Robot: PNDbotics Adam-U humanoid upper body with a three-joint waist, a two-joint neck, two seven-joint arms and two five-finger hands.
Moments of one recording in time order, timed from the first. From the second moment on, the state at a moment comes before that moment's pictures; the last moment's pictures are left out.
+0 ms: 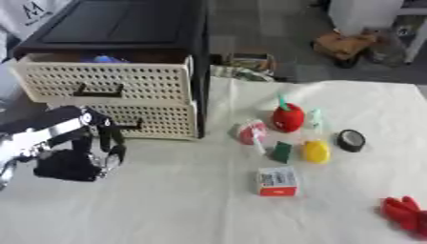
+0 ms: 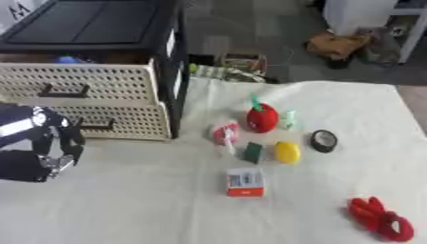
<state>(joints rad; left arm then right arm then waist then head) -0.54 0.81 -0.18 -1.98 -0.35 0.49 -0.63 -0.34 -0.59 -0.08 -1.98 0.04 0.13 -0.42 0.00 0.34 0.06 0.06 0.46</state>
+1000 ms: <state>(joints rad) -0.45 0.50 -0.03 -1.98 0.12 -0.15 0.37 -0.41 -0.60 -0.09 -1.98 0.07 0.00 -0.50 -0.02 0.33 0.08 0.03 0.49</state>
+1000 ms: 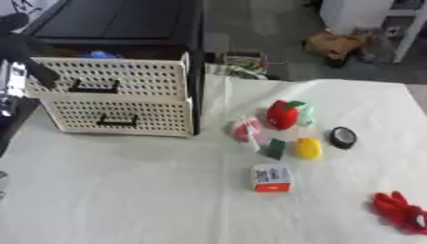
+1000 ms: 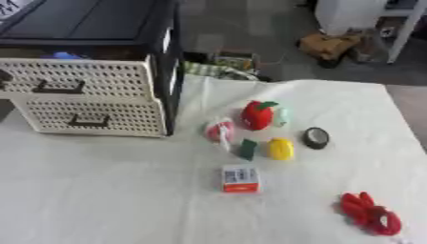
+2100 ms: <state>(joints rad) -0.40 0.35 -0.01 -1.98 0.08 -0.21 0.45 -0.37 -0.55 -0.11 -1.98 0.10 -0.04 -0.52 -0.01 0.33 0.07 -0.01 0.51</state>
